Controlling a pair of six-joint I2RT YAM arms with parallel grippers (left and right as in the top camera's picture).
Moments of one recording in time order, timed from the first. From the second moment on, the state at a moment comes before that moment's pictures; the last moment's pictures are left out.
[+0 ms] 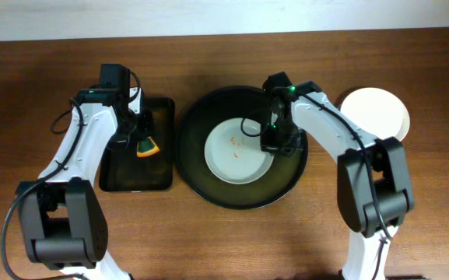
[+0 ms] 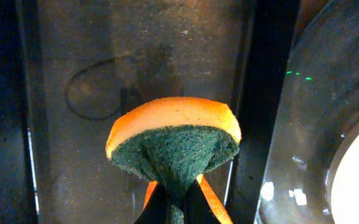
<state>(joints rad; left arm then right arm) -0.03 1.86 1.43 -0.91 0.10 -0.12 0.32 2.05 1.53 -1.08 -0.15 0.41</state>
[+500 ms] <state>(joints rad) -0.20 1.86 1.43 -0.73 0.42 -0.11 0.20 2.03 1.53 -1.29 0.00 0.34</state>
